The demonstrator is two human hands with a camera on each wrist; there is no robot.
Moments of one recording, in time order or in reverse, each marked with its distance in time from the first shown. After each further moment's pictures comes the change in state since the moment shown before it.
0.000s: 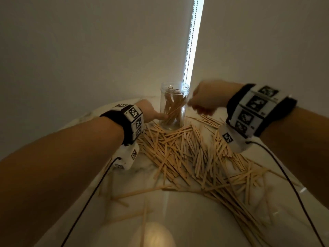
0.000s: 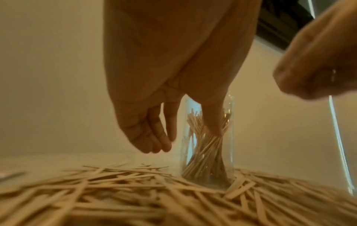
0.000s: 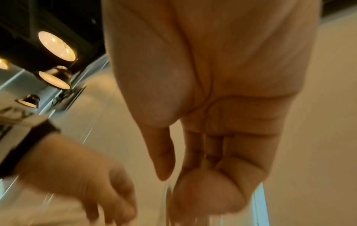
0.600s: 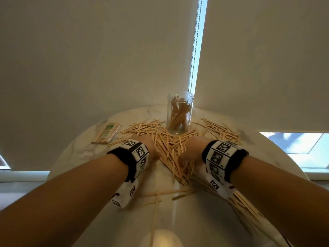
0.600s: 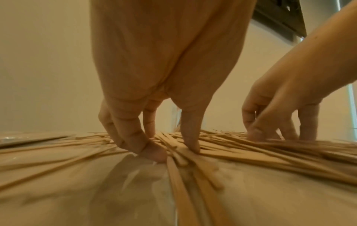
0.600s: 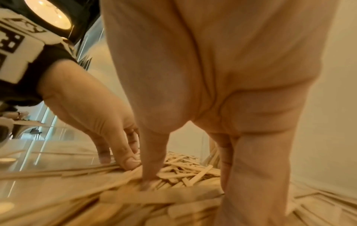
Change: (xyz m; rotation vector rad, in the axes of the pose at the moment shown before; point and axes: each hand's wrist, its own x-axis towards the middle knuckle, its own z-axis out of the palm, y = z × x) left_hand -0.068 -0.030 0.039 0.405 -0.087 -0.198; right_hand -0.060 -0.023 0.094 -0.341 -0.257 -0.044
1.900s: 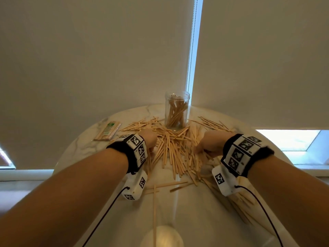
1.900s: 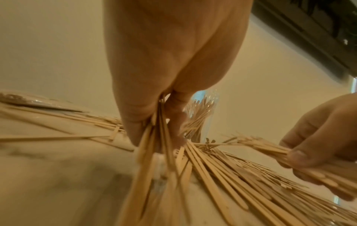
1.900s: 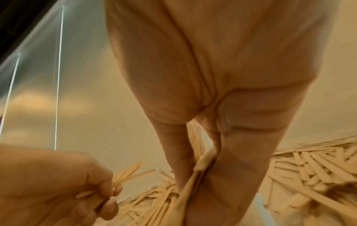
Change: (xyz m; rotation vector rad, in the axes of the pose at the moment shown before) left_hand -0.030 0.014 -0.013 -0.626 -0.048 0.021; right_hand -0.020 0.054 0.002 0.759 -0.030 0.255
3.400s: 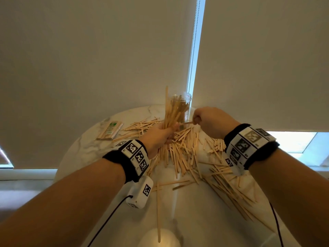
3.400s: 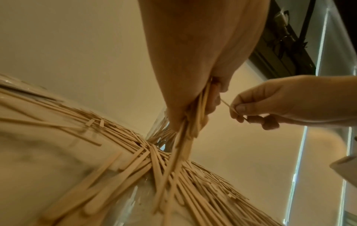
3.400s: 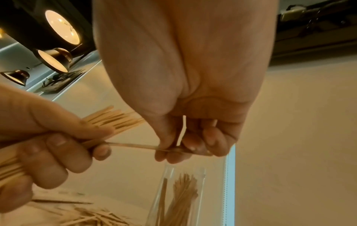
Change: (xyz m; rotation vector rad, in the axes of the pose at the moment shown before) left_hand -0.029 -0.001 0.008 -0.823 -0.192 0.423; right_hand -0.014 -0.026 -0.024 -0.513 0.484 -0.551
